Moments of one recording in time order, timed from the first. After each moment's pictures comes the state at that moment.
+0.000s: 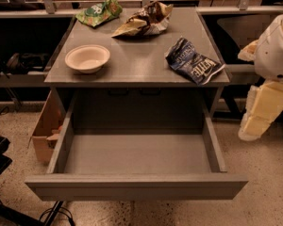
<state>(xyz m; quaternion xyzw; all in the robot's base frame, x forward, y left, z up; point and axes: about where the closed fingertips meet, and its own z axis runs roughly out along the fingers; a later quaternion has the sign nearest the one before) 0.429 -0.204 0.960 -0.60 0.78 -0.03 0.16</state>
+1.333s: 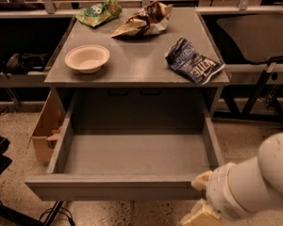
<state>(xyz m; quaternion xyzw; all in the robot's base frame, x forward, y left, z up) 0.320 -0.128 0.732 -0.52 0.83 0.13 0.18</state>
